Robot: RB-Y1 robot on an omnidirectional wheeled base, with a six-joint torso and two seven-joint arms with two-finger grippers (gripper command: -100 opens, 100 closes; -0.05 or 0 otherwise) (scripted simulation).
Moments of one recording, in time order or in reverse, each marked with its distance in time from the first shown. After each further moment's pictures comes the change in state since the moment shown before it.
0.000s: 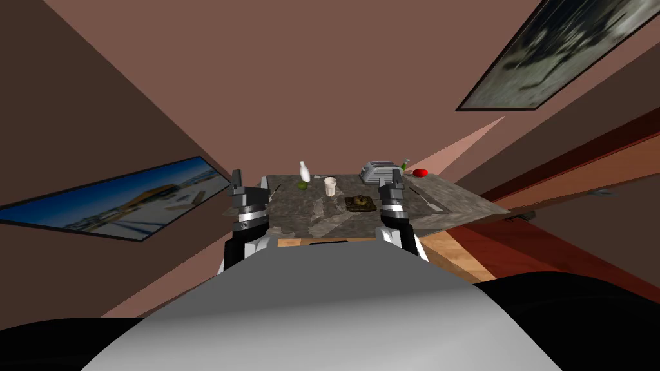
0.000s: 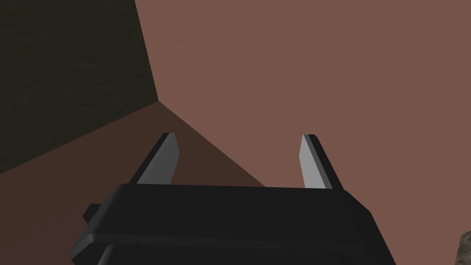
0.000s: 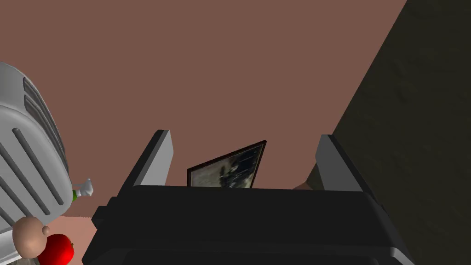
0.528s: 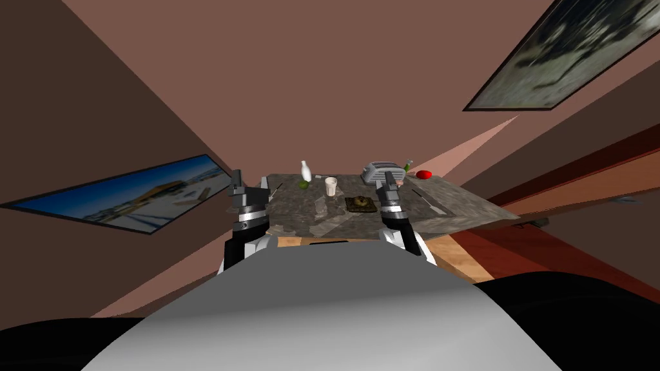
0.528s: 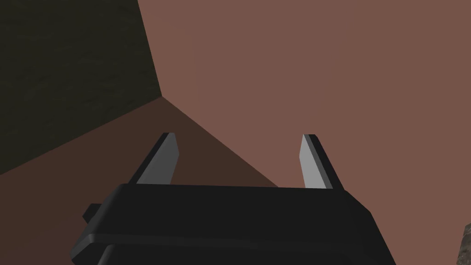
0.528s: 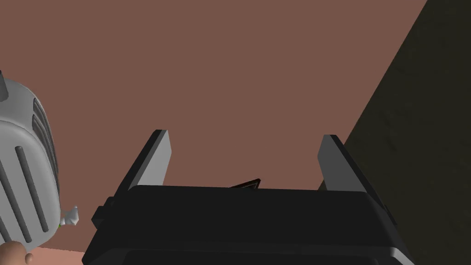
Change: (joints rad) left arm 0.000 0.000 0.000 0.000 0.000 0.000 0.000; right arm 0.004 -0.139 0.007 0.040 0.025 -0.016 0.004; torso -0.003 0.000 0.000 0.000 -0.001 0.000
